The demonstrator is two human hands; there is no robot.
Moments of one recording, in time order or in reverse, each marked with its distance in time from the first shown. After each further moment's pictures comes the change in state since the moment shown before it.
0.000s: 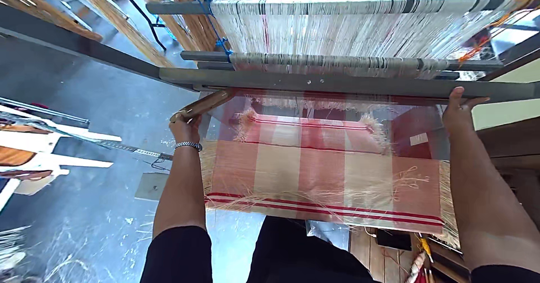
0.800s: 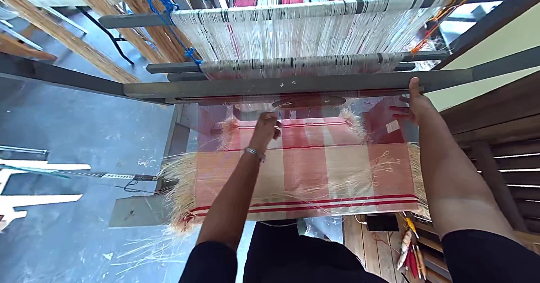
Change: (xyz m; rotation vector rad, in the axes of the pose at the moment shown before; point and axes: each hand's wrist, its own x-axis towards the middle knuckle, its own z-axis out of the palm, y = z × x) left_hand -0.208 -0.053 0.164 0.572 -0.919 -0.132; right_hand -0.001 0.004 -0.017 0.175 -0.215 0.423
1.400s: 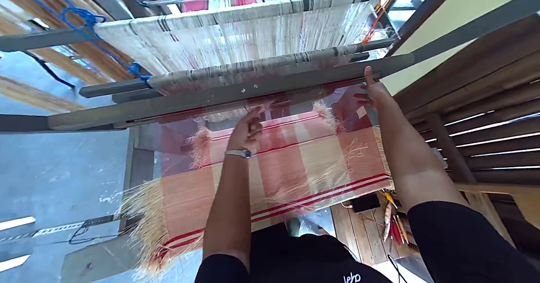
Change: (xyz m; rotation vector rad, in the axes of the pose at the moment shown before) left_hand 0.031 0.010 0.037 -0.392 -0.112 -0.112; right_hand 0.004 -0.001 0.000 0.011 0.052 -0.007
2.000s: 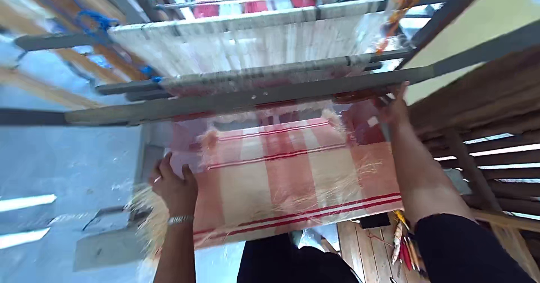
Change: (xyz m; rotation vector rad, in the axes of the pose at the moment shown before) left_hand -0.120 -0.022 -0.185 1.131 0.772 0.501; right_hand 0.042 0.042 -0.012 0.480 -0.031 -0.254
